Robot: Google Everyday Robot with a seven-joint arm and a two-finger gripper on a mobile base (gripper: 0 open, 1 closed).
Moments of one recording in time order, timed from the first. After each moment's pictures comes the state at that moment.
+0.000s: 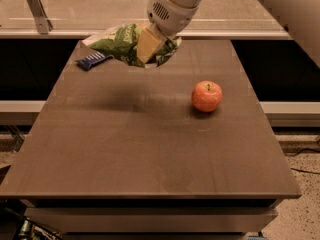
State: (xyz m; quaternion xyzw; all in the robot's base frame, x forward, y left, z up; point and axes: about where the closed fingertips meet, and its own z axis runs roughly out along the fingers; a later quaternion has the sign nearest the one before) arm 0.584 0.009 0.958 -0.44 0.87 0.11 0.20
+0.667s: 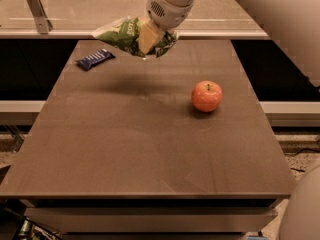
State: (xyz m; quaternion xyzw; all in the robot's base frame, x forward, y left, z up) arm 0.641 0.007 0.948 -0.42 0.88 0.07 0.23
